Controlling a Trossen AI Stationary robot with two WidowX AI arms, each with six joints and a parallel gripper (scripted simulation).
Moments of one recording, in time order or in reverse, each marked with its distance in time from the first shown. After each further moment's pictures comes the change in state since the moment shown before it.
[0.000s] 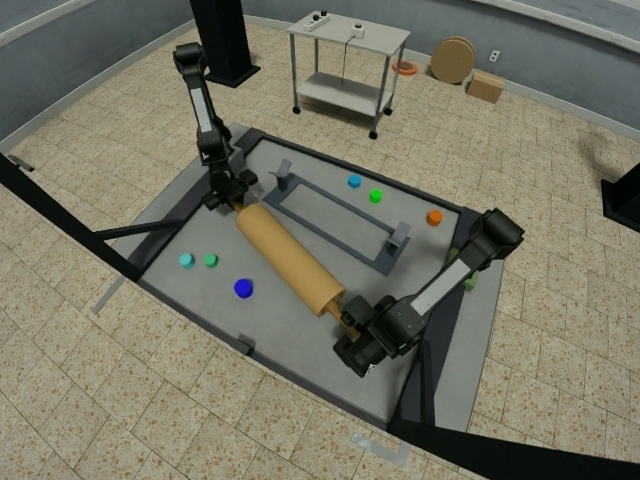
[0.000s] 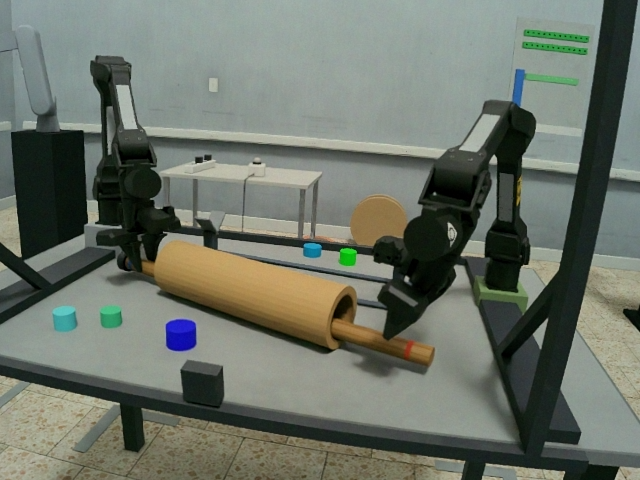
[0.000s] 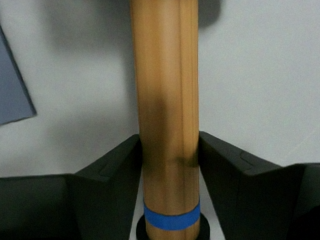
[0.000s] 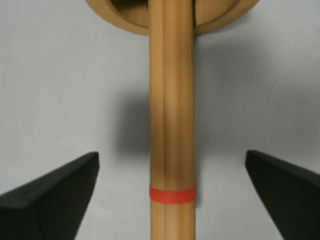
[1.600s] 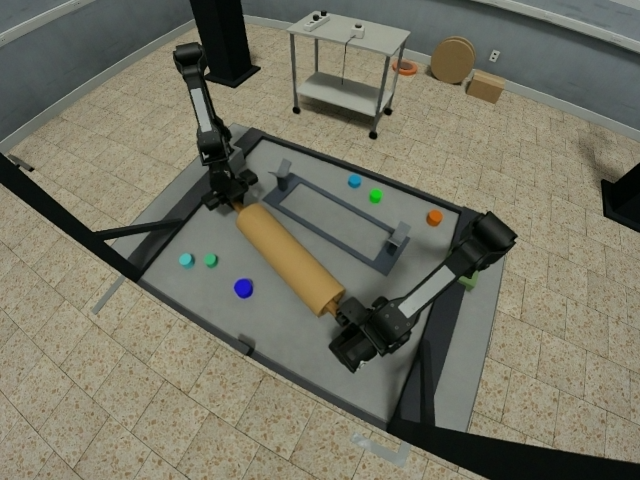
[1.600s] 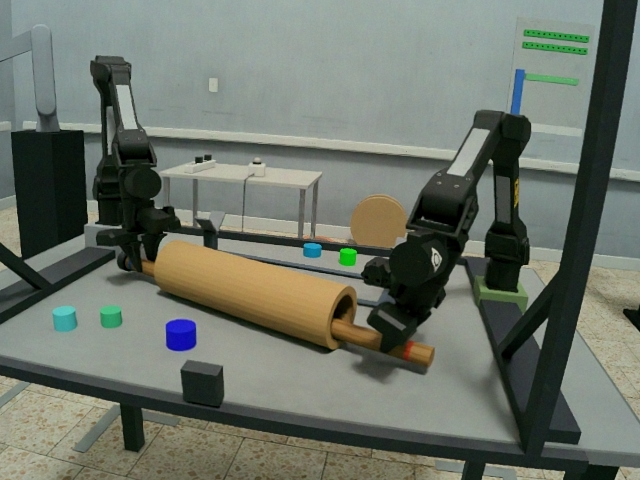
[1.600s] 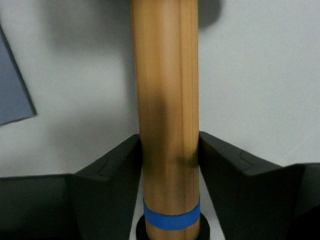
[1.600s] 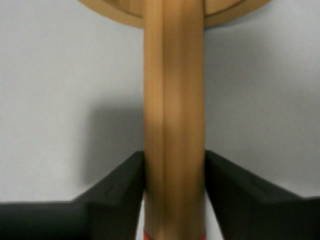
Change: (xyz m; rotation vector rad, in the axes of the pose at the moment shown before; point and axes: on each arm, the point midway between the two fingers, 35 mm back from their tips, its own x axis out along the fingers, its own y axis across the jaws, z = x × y) left arm 0.000 0.000 0.000 0.000 0.000 0.000; right arm 0.038 -0.001 -0.002 -0.005 0.004 -0.007
